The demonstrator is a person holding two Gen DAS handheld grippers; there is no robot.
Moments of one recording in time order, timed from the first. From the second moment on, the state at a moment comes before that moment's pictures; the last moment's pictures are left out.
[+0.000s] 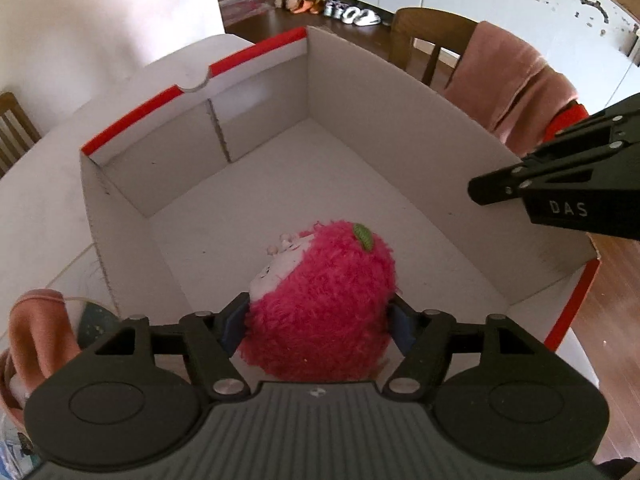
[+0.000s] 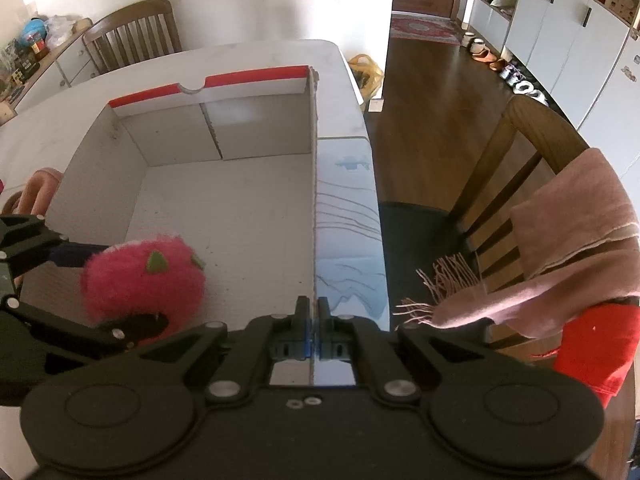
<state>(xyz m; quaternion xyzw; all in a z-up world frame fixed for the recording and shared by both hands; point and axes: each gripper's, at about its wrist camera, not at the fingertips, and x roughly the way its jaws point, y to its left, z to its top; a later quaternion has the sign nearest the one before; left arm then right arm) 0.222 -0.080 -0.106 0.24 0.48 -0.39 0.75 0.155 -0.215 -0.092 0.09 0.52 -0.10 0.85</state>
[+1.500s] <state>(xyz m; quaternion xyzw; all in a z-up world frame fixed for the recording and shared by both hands) 0.223 0.145 -0.044 0.07 0.43 -0.27 0.86 0.160 -0.211 -0.088 0.10 0.53 -0.12 0.83</state>
